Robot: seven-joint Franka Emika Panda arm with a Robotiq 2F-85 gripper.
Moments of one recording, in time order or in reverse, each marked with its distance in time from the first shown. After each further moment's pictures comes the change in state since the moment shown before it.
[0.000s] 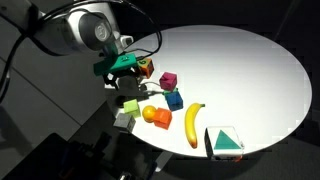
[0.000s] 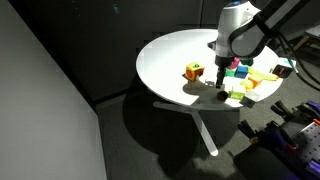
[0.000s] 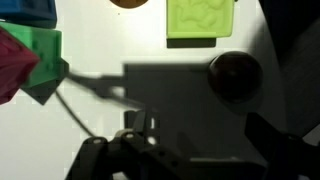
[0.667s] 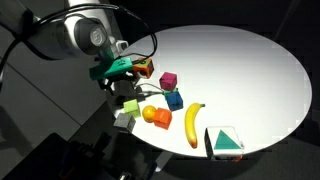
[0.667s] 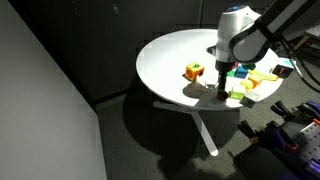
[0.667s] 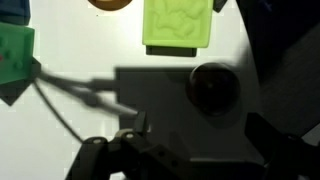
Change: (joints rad) arm 0.000 0.000 0.028 -0.034 0.001 0.000 -0.042
